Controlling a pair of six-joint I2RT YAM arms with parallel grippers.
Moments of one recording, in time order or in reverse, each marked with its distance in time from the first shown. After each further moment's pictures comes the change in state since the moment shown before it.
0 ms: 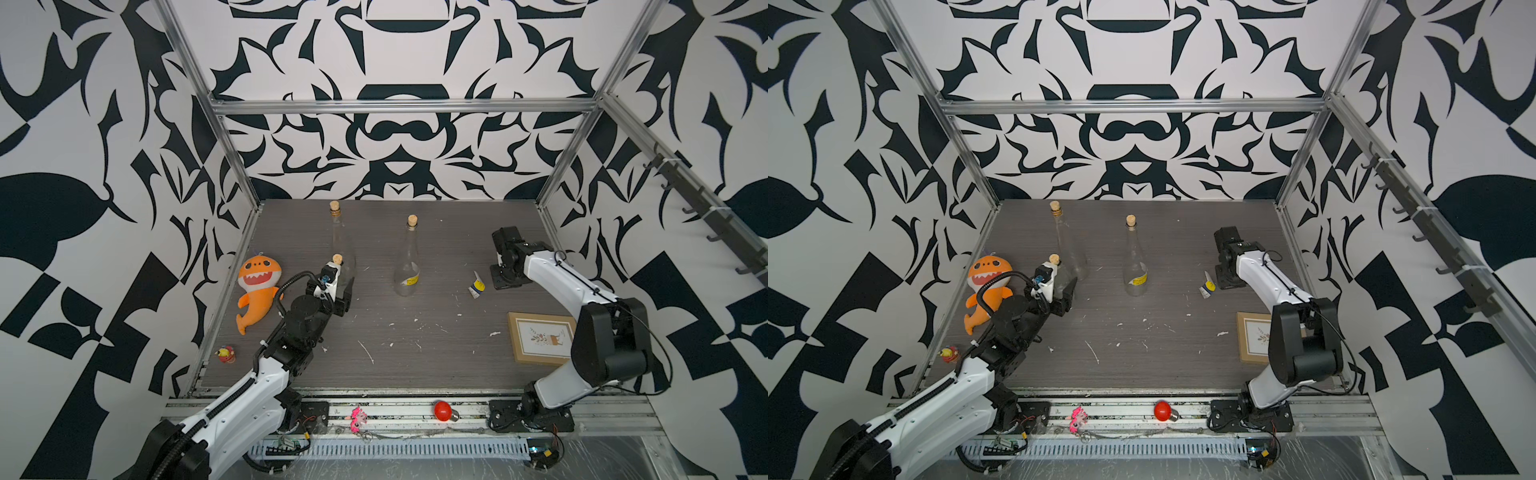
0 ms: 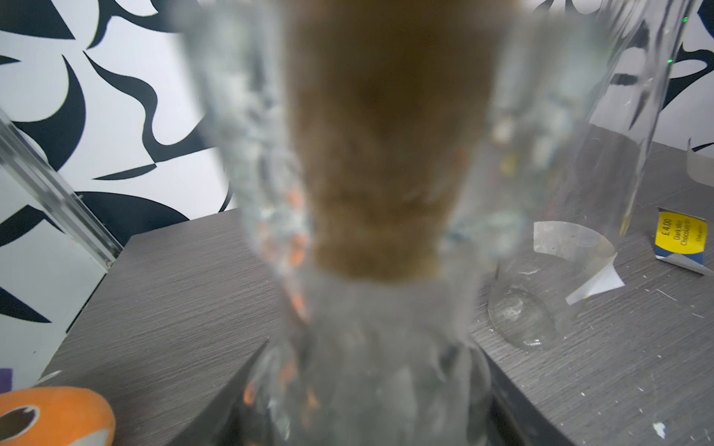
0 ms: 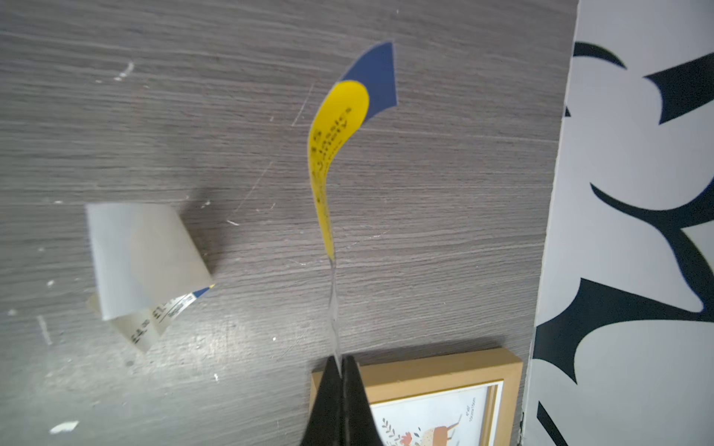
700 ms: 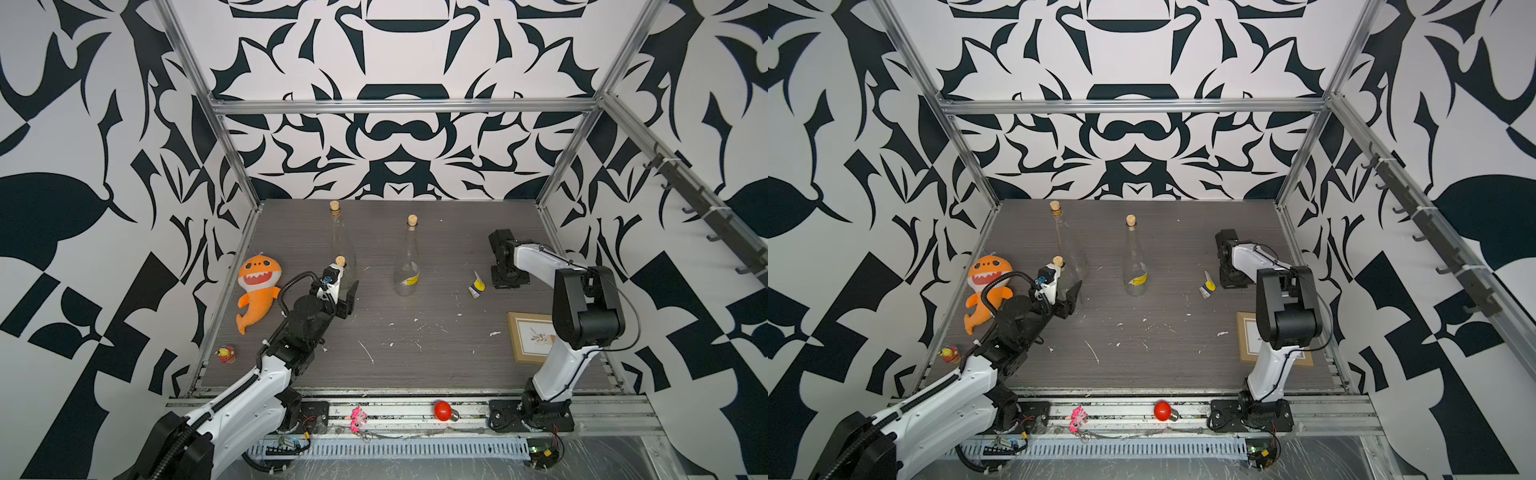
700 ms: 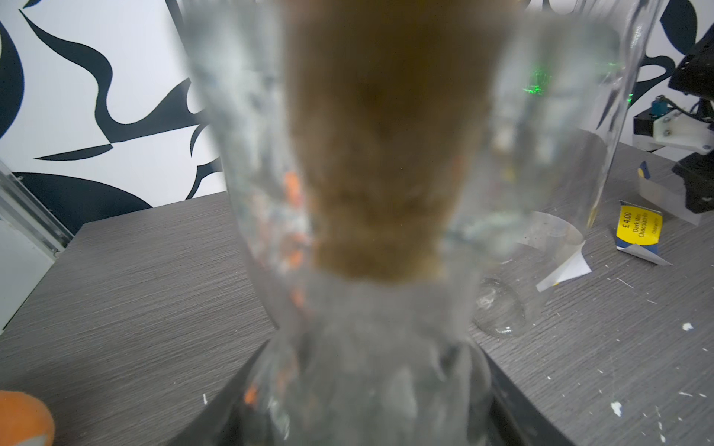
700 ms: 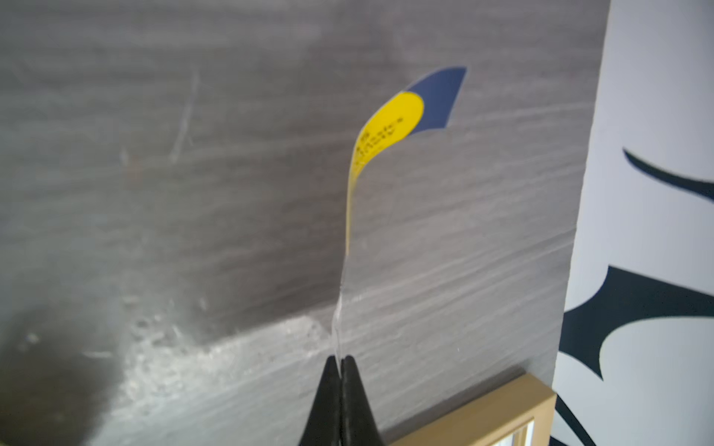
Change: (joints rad) left arm 0.000 0.019 -0.016 0.018 0.050 -0.049; right arm -0.058 0.239 0.082 0.081 0.072 0.069
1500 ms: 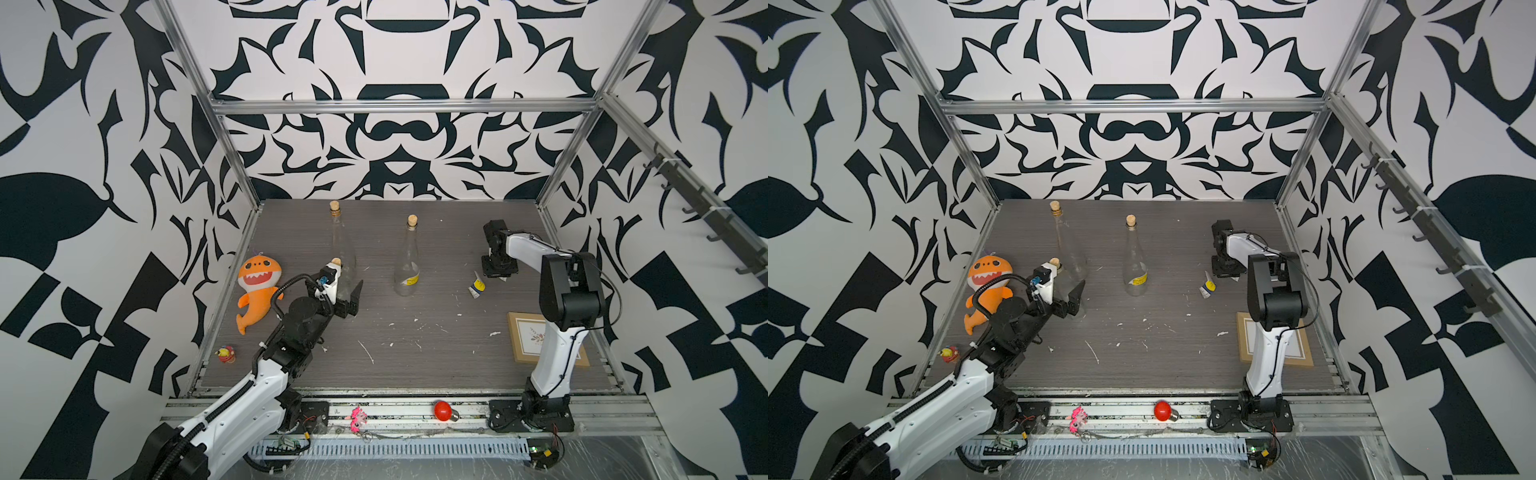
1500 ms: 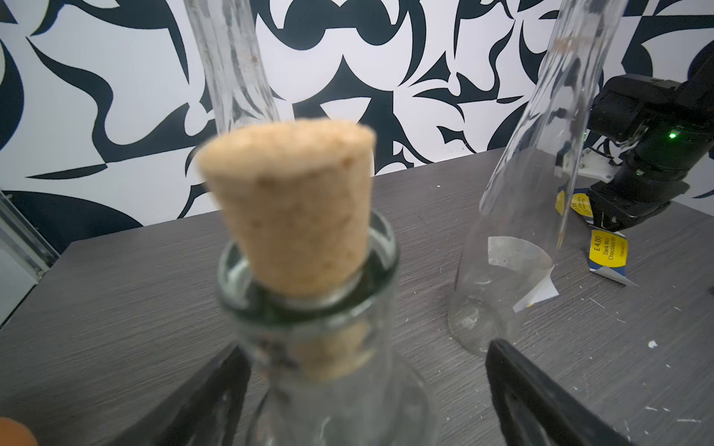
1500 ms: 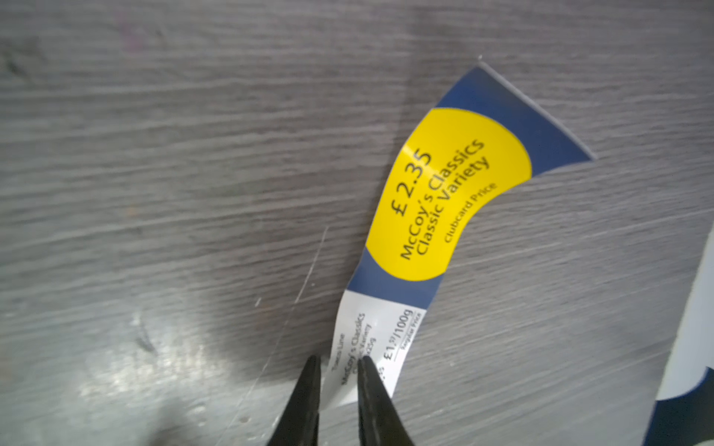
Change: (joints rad) left arm 0.000 -0.060 0.003 0.000 0.035 -0.014; right arm -0.016 0.162 0.160 0.018 -0.160 -0.034
